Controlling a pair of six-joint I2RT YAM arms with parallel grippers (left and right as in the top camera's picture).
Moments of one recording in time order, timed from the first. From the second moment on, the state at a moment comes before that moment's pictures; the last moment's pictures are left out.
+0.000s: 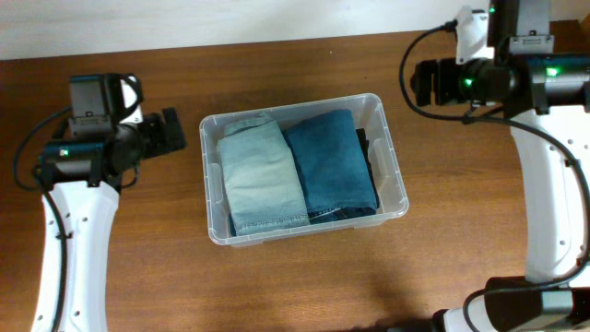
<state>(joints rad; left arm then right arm) 0.02 1.47 1.49 -0.94 0.01 -0.18 -0.04 1.66 1.94 -1.20 -0.12 -0.06</state>
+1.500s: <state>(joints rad) 0.08 0.66 0.86 -1.01 0.06 -0.13 -0.04 0.63 0.95 -1.10 -0.09 -0.08</state>
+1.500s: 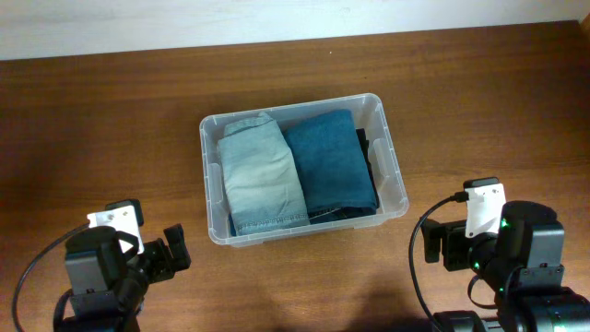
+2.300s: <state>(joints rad) 0.08 0.66 0.85 -1.01 0.06 -0.13 -0.04 0.01 0.11 -0.10 -0.08 -0.21</state>
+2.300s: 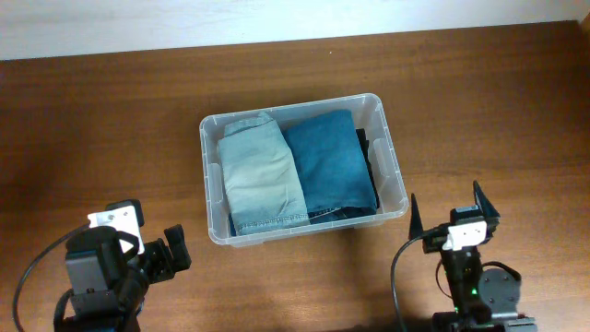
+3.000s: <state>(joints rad) 0.08 0.66 0.85 -1.01 0.06 -0.13 -0.04 0.01 0.02 -0.08 -0.07 -0.21</state>
